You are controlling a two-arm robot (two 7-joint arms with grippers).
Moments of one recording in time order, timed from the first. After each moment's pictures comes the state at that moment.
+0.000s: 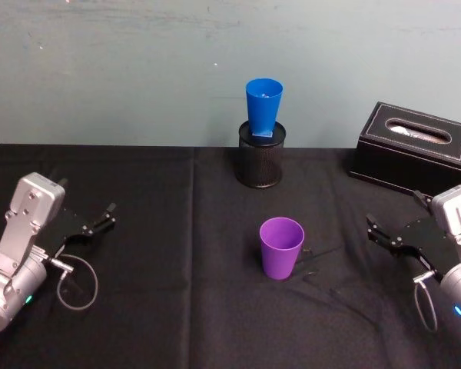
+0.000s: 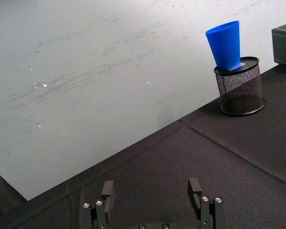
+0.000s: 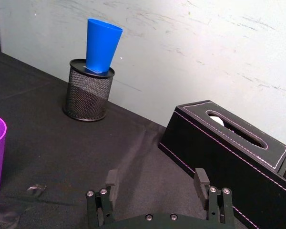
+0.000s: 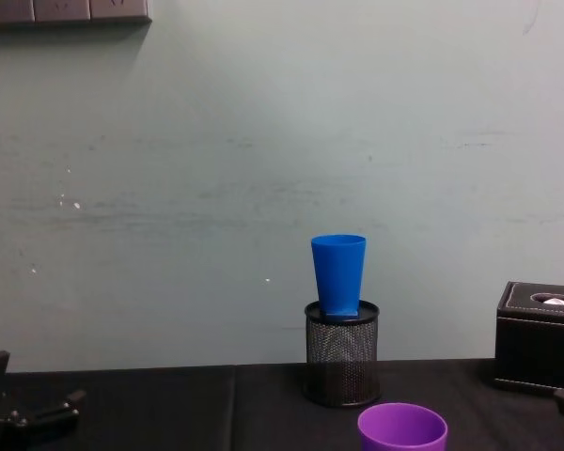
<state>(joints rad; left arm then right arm) -0.20 0.60 0.45 -1.41 -0.25 -0.12 0.03 0.20 0.60 -0.45 -1.41 0.25 -0.12 -0.03</state>
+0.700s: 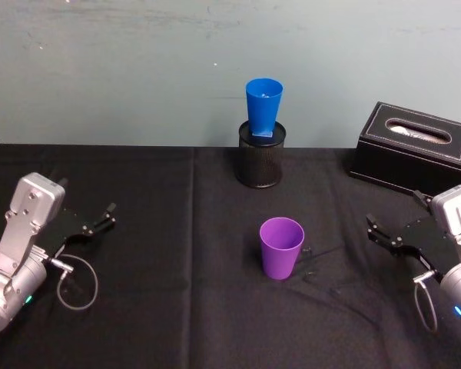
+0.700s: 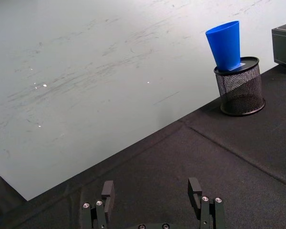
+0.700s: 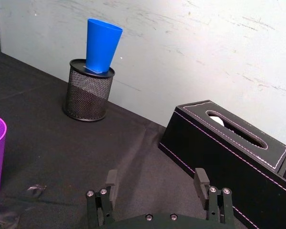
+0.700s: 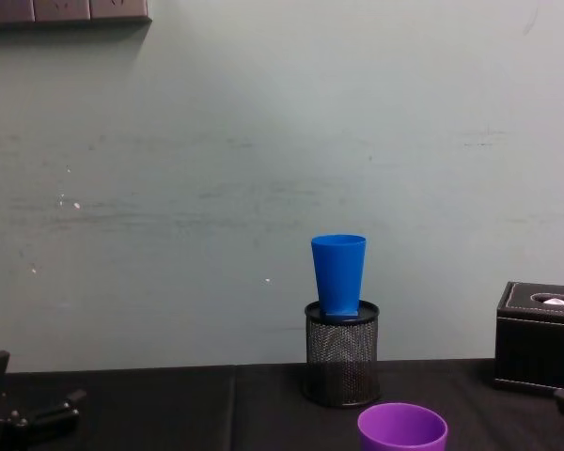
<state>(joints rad) -0.20 0.60 0.45 -1.41 -0.25 -0.12 0.03 0.20 0.60 -0.45 -1.41 0.25 -0.12 -0.03</state>
